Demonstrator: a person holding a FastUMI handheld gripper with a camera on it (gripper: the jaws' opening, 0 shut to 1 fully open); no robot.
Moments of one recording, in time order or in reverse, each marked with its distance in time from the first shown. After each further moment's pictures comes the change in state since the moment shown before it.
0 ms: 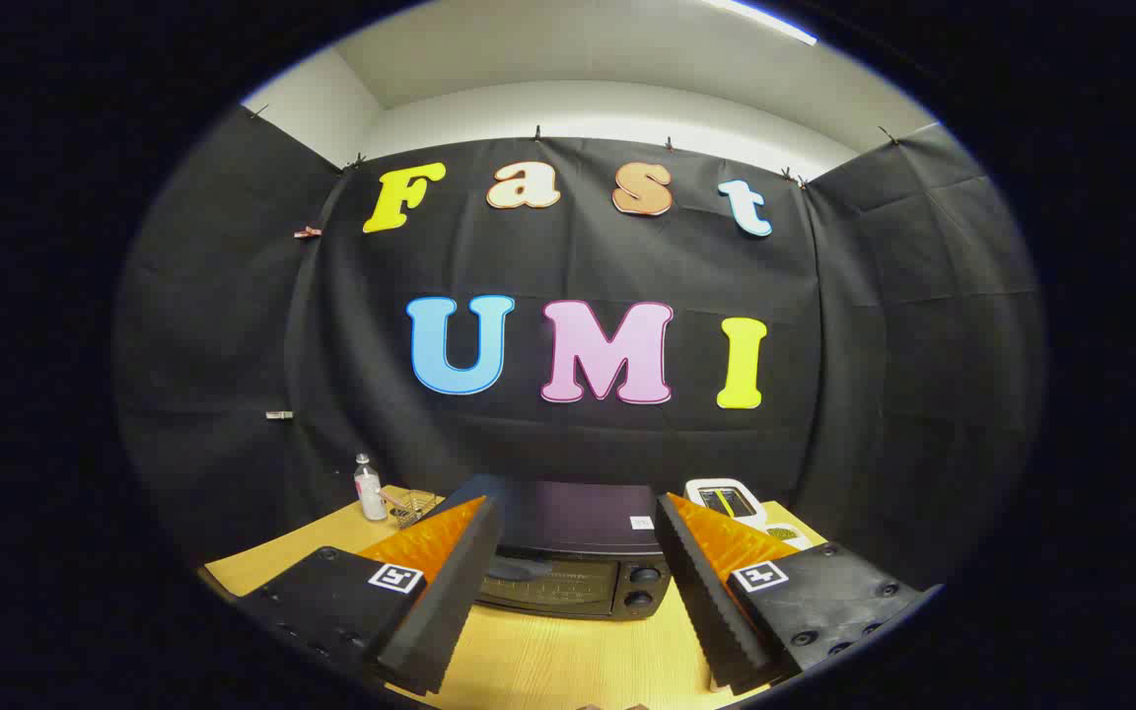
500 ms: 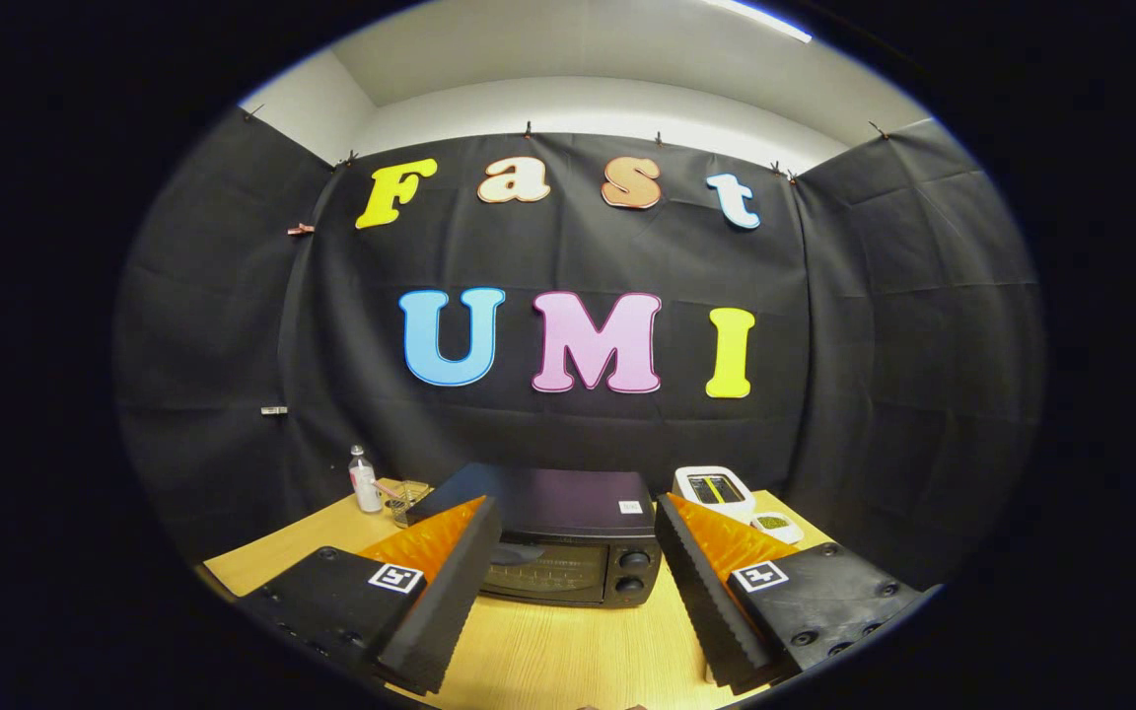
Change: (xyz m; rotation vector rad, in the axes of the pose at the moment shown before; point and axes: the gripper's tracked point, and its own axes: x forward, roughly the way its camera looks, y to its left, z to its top) arm -0.017 -0.008 -0.014 0.006 0.021 -0.017
